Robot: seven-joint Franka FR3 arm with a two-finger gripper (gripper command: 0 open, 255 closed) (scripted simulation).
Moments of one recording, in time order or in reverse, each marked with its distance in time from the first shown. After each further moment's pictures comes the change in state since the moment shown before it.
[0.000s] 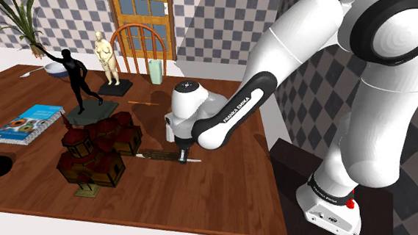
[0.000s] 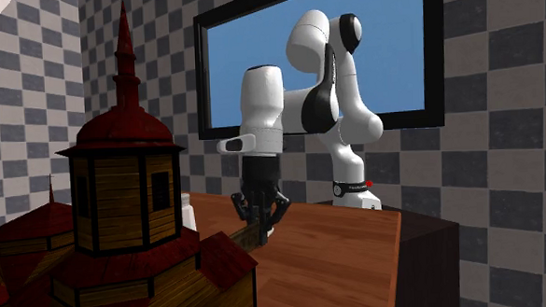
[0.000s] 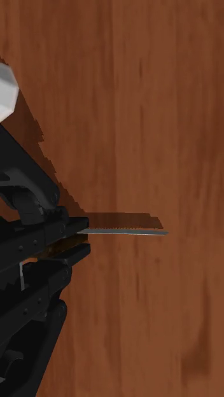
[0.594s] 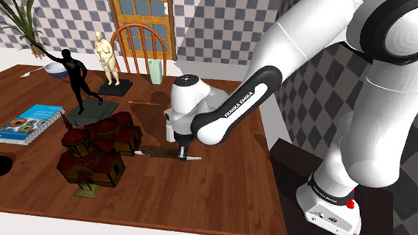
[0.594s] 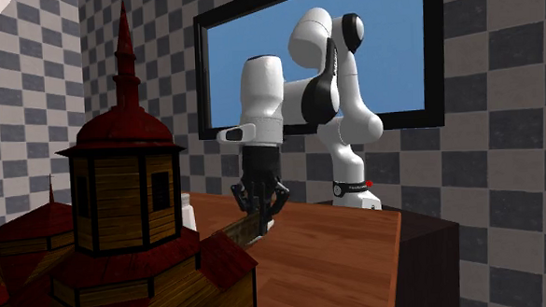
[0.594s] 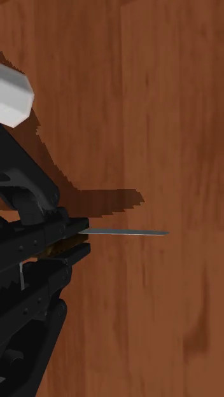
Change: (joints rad) arm -0.004 -0.042 0.008 0.006 0.022 -0.048 -0.015
